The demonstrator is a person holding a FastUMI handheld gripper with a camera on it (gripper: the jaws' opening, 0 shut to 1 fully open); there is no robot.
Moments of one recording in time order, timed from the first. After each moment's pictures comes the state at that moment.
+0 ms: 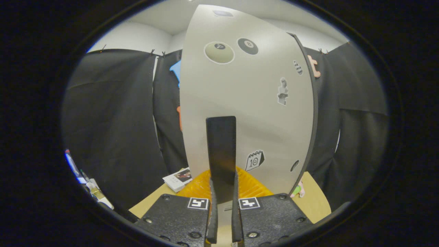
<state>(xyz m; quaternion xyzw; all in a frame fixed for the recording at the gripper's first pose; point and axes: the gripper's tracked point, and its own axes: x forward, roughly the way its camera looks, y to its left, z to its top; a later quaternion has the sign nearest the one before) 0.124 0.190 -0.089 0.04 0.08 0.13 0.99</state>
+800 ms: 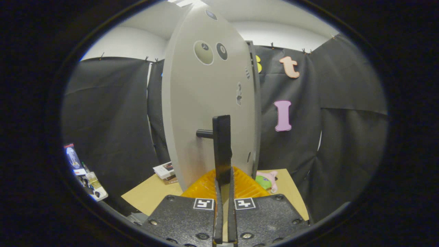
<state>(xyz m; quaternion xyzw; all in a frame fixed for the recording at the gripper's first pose) 0.085 0.093 -0.093 0.04 0.08 0.10 0.99</state>
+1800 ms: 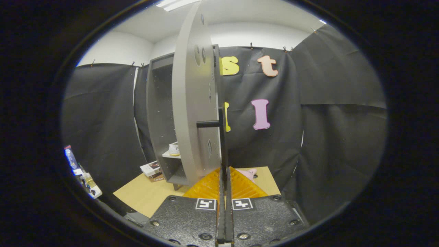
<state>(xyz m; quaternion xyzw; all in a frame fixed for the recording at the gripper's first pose) 0.062 0.039 -0.101 0.06 0.08 0.07 0.99</state>
